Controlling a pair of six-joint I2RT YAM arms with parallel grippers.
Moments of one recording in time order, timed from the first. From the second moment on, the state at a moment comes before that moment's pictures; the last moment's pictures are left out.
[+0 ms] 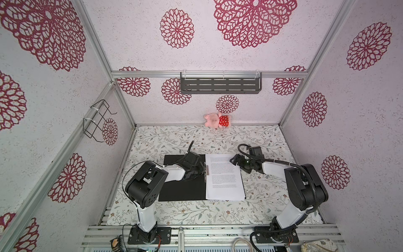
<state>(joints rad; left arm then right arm) -0.59 1.86 0.92 0.05 0.17 -1.11 0.25 1.70 0.85 -0.06 -0.34 0.67</state>
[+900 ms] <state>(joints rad) -0.57 1.77 0.95 -0.04 0.19 -1.13 0.21 1.62 0.97 -0.25 -0.28 0.52</state>
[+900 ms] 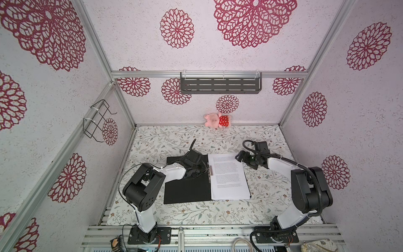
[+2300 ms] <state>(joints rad) -0.31 1.50 0.56 -0.05 0.38 -0.88 0.58 2.08 1.46 -0.32 -0.48 0.39</state>
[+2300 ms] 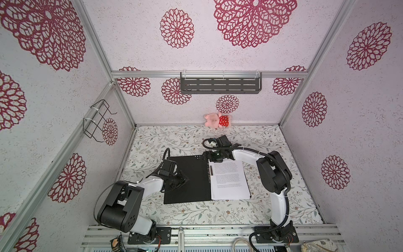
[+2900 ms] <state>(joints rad) -0.30 1.49 0.54 -0.02 0.39 -0.88 0.58 2.11 1.46 -0.31 -0.53 0.40</state>
